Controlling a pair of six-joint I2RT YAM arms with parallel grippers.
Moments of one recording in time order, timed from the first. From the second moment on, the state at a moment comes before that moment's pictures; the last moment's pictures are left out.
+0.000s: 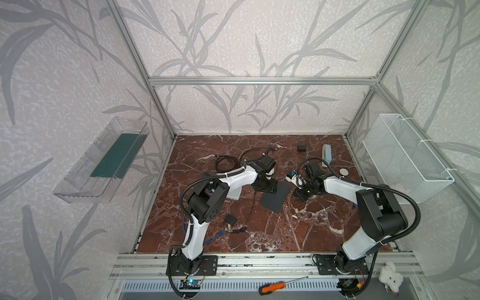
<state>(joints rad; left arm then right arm) -0.72 2.07 1.50 -0.64 0.22 -0.42 0.28 1.66 0.87 -0.41 -0.35 -0.47</state>
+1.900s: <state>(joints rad) -0.68 2.24 1.75 -0.78 0.40 -0.11 0.34 1.64 0.82 -0.24 -0.29 -0.68</state>
